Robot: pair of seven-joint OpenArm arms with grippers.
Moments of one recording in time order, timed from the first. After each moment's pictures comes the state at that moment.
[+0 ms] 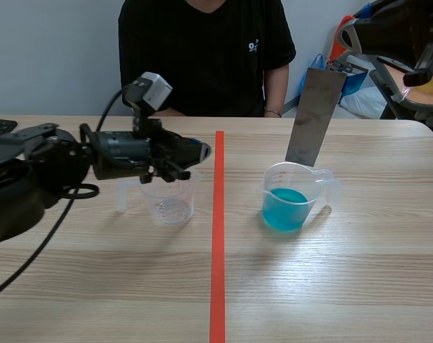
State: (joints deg) left arm -22.2 -18.9 26.8 60.0 -30.2 -42.7 6.2; right arm 9.5 54.6 -6.9 108.8 44.5 36.5 -25.4
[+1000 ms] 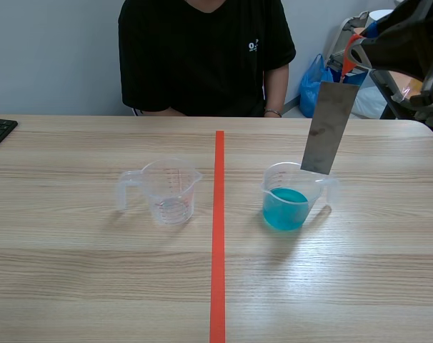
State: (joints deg) left arm 41.7 -40.1 -16.7 76.5 -5.0 -36.9 -28.4; right arm 9.5 54.6 -6.9 107.2 37.8 39.4 -26.4
